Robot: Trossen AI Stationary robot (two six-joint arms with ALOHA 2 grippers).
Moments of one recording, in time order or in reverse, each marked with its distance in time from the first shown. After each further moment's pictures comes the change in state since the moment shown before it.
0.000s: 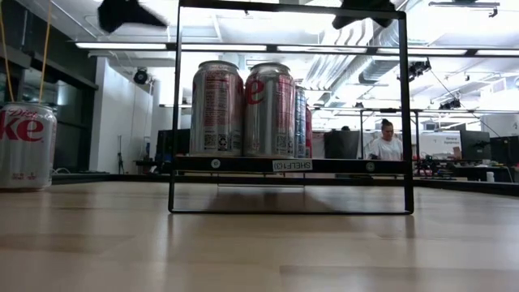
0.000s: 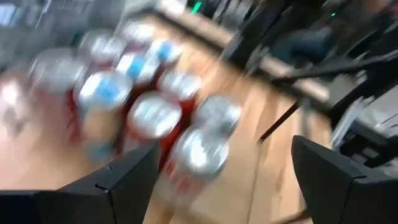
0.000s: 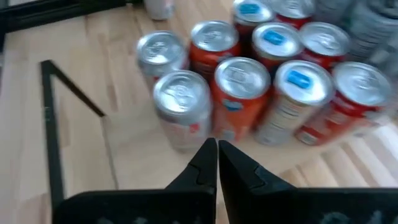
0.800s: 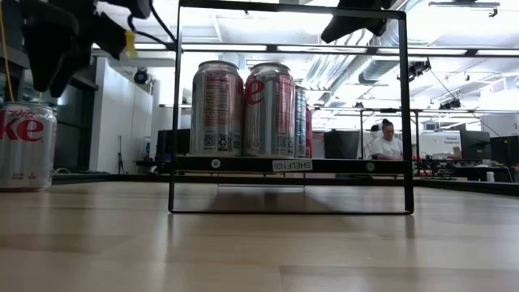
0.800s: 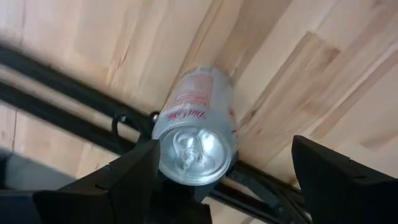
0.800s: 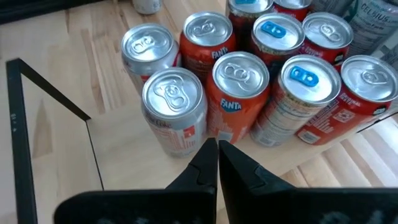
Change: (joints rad) left arm 0.435 0.249 0.177 -1.163 0.514 0.227; right arm 0.000 0.057 -0.002 0.020 0.040 0.031
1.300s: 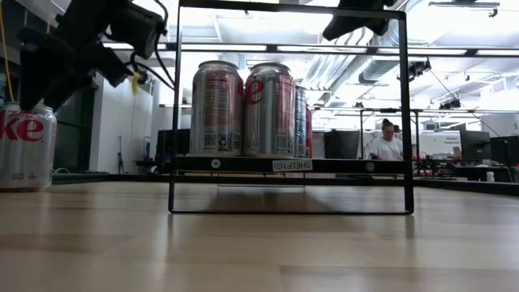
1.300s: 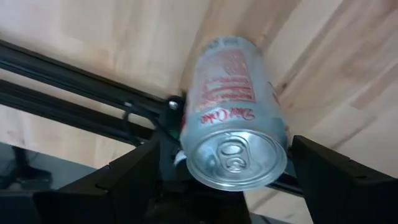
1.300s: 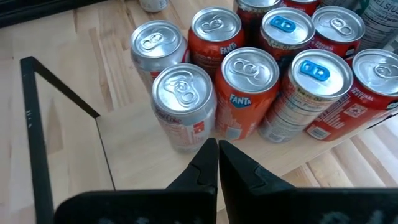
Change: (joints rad) left arm 0.181 0.079 -0.084 -0.002 0.014 0.285; right arm 0.013 0.003 0.000 -0.002 -0.015 0.026
